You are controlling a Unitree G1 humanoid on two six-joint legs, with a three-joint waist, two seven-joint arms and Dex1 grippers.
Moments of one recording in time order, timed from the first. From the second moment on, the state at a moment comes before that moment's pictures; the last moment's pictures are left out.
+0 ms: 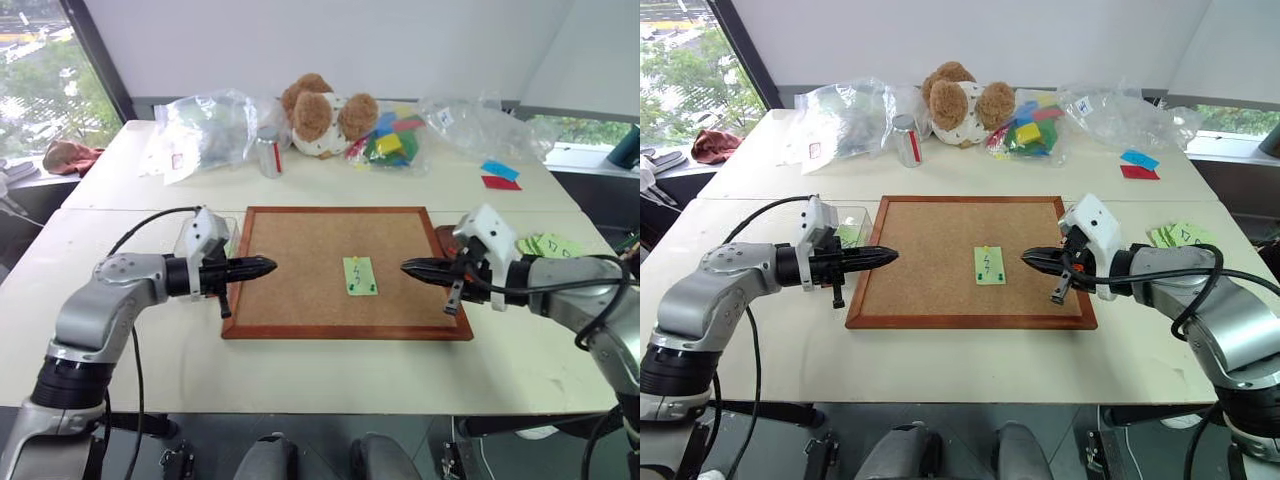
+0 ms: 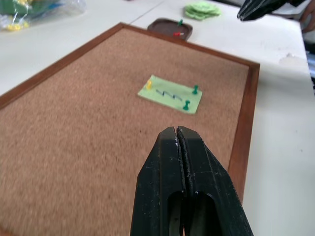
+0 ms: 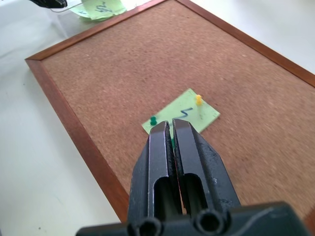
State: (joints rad) left arm -0.41 0.71 0.03 -0.18 -0.52 0.60 -1.06; right arm -0.34 -0.91 -0.05 -0.53 0.56 0.84 0.78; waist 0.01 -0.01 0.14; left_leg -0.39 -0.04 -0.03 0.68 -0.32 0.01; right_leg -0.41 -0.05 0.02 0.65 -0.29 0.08
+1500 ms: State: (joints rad) left arm -0.39 0.43 -0.23 0.06 -0.18 0.30 -0.82; right arm -0.44 -0.75 0.07 -0.44 0.46 0.85 0.66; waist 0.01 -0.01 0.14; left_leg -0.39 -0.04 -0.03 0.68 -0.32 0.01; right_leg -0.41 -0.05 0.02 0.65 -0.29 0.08
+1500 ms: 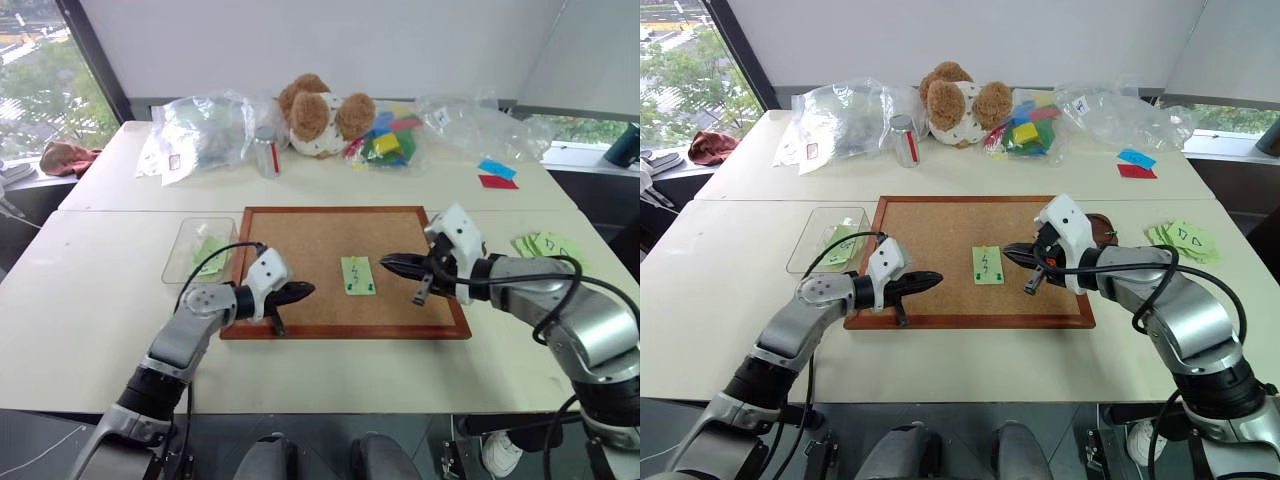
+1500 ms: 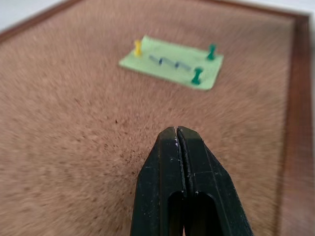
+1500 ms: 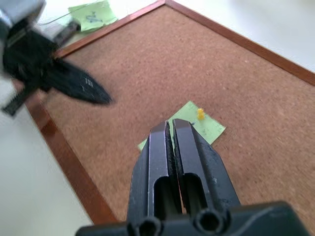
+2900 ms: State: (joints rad) left arm -0.34 0.45 -0.20 0.03 -0.16 0.27 -0.79; right arm -0.65 -0.42 0.23 0.15 0.17 0.63 0.64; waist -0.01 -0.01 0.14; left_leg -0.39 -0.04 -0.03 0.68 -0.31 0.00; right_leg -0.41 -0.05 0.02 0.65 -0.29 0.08
